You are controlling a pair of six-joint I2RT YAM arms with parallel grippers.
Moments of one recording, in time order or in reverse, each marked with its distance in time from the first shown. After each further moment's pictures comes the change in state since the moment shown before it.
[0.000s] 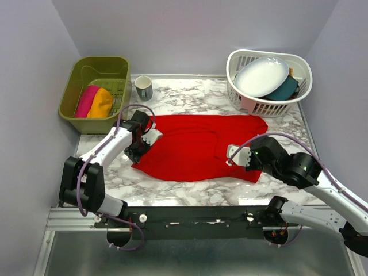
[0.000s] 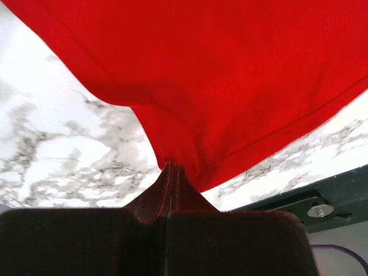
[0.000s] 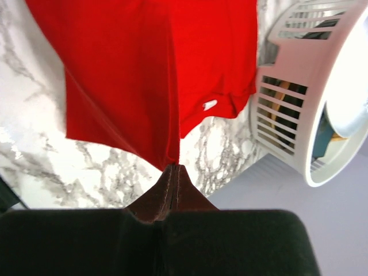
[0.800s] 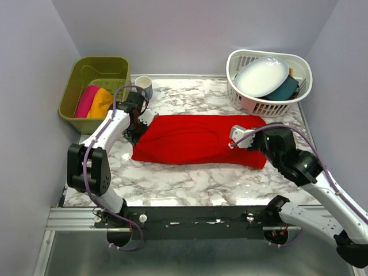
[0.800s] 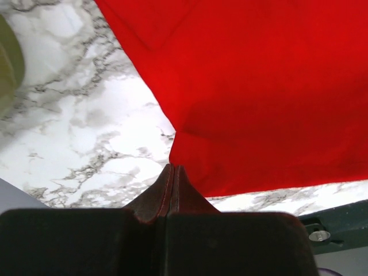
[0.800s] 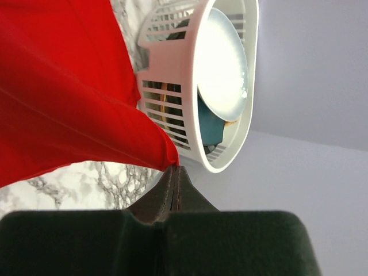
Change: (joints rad) left arm 0.099 0.180 0.309 -0.031 0.001 -0.007; right arm -0.191 -0.016 -0.038 0.407 0.062 -0.333
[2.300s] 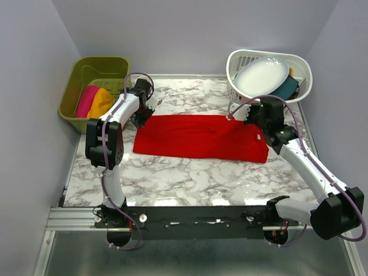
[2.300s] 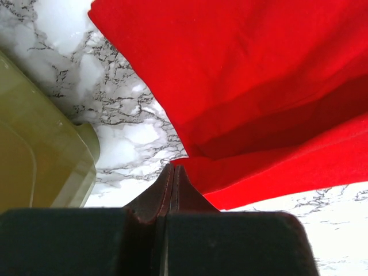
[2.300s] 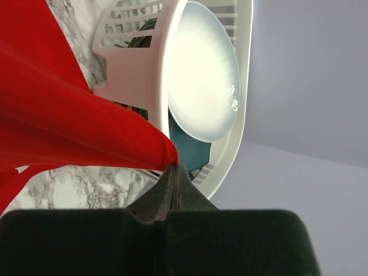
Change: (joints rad) left arm 0.019 0.360 0.322 0.085 -0.076 -0.008; right arm -0.375 0.372 -0.009 0.447 -0.254 -0.200
